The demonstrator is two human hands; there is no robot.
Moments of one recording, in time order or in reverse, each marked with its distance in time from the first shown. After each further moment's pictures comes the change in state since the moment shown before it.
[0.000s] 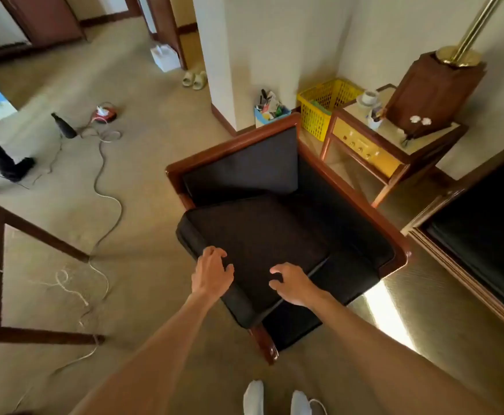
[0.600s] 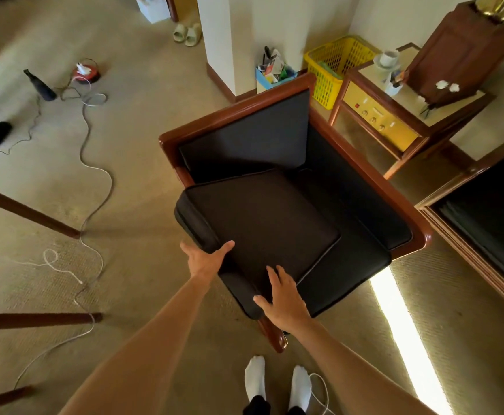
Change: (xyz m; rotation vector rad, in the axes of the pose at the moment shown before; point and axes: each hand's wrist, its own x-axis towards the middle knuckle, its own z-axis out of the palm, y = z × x) left_hand 0.057 -0.058 0.035 -0.665 0.002 -0.615; right_hand 0.016 -0.001 0.097 -0.085 0.051 0.085
